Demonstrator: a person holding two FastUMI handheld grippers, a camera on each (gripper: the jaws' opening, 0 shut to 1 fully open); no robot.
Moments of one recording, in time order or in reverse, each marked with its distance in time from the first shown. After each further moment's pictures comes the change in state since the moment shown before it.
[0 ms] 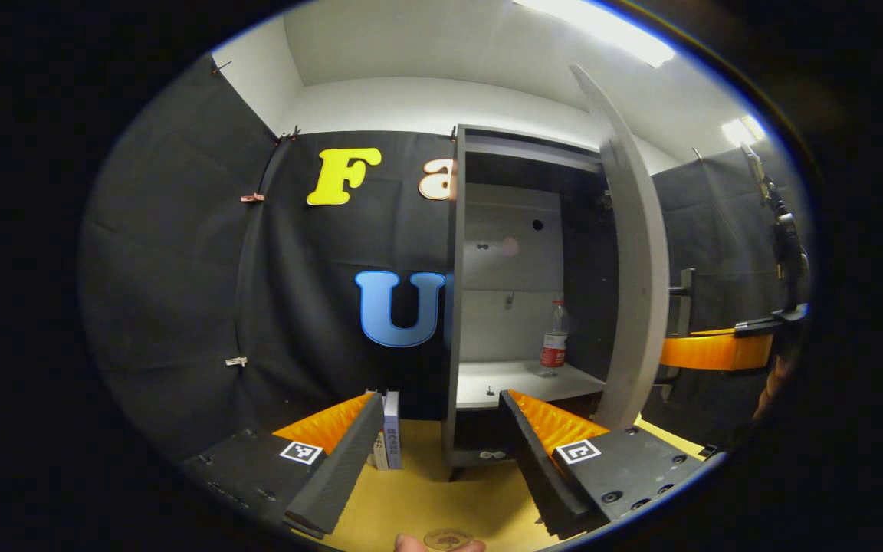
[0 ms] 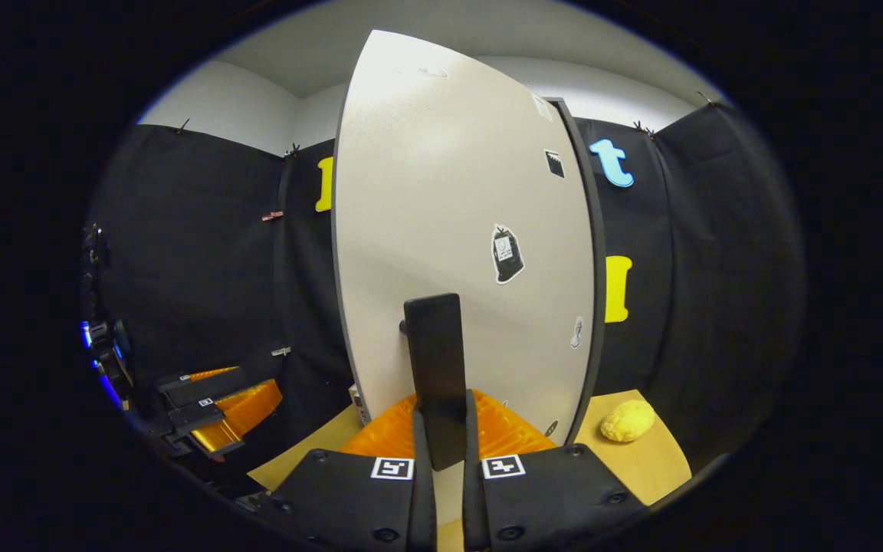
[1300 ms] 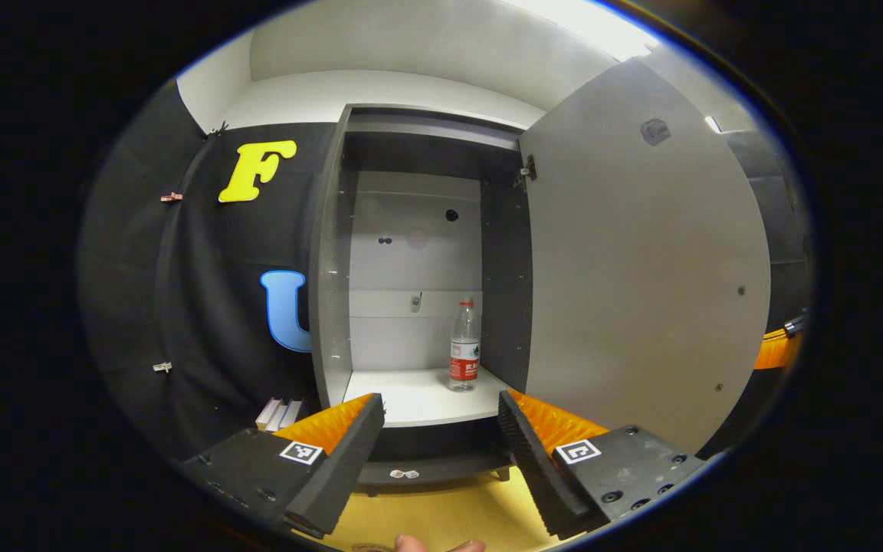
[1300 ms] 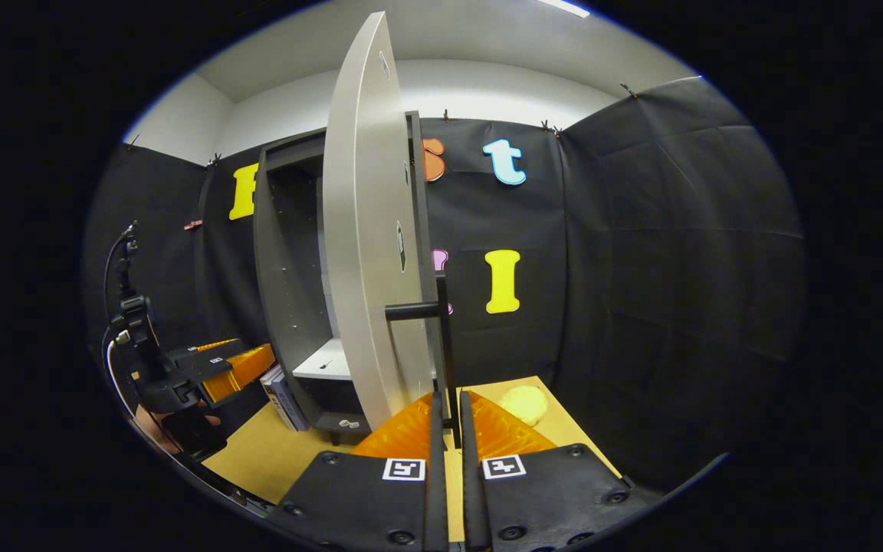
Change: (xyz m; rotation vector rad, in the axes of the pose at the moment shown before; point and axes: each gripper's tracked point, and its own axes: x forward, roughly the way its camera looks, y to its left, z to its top) left arm 0.081 -0.160 0.003 0.022 0.007 -0.199; right arm -0.029 -0.066 0.000 0.030 -0.003 -0.280
